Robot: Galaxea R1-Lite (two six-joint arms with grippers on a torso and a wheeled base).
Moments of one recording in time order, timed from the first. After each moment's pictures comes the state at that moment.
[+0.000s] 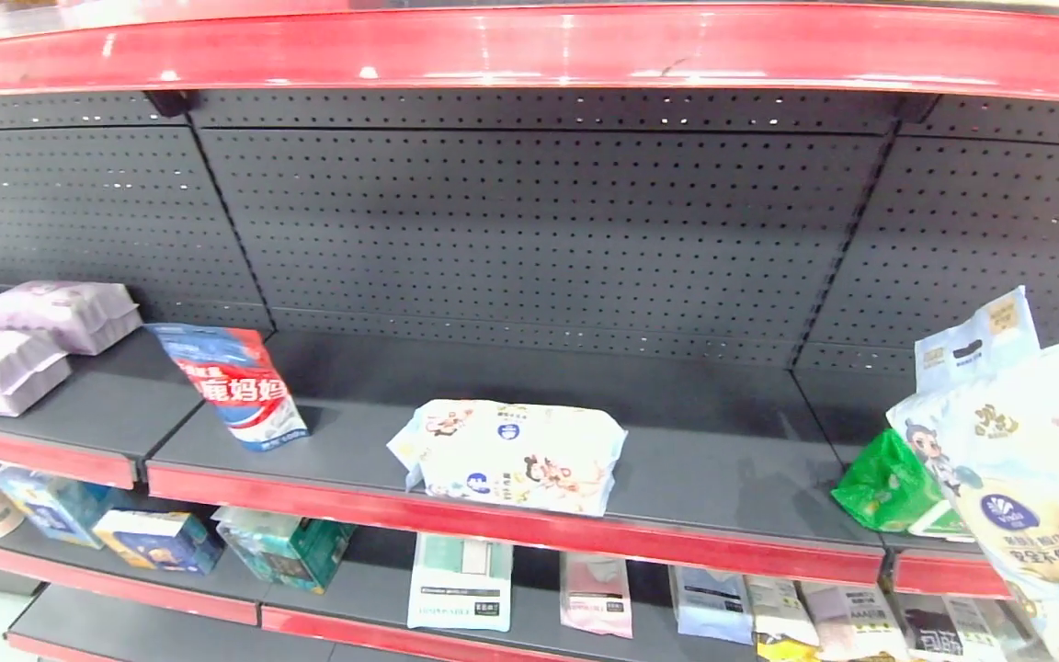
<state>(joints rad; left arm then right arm) -0.07 0.15 -0.36 0.38 -0.20 0.12 -0.06 0.51 -0.23 -0.04 0.08 -0.32</state>
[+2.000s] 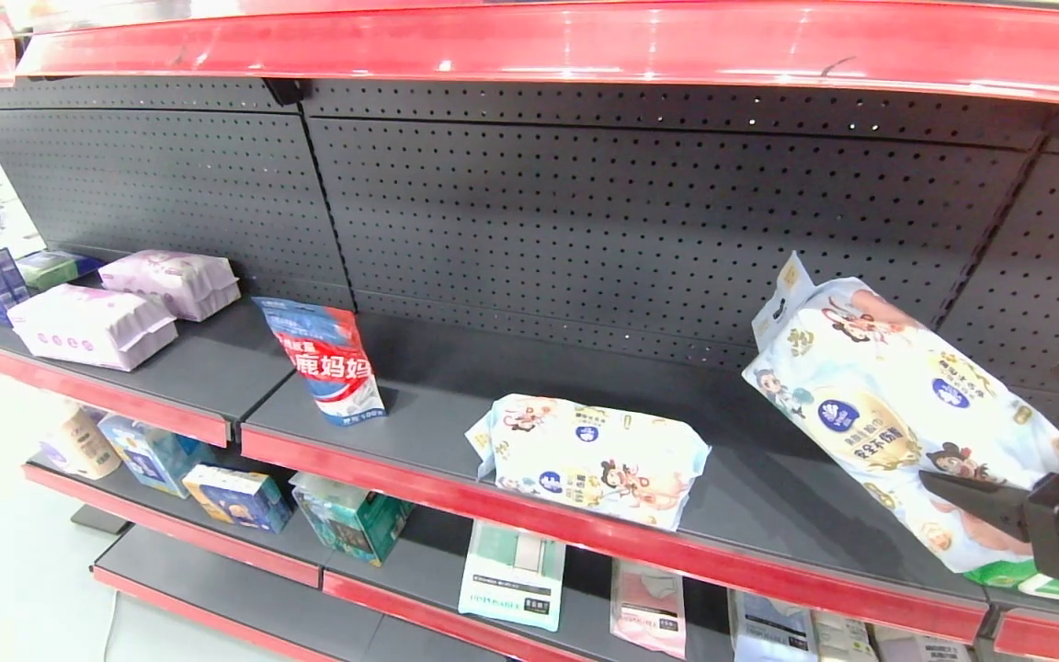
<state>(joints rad) 0.00 0.01 0.00 0.00 0.03 0.00 0.09 1.12 -0.55 -0.06 0.13 -0.34</state>
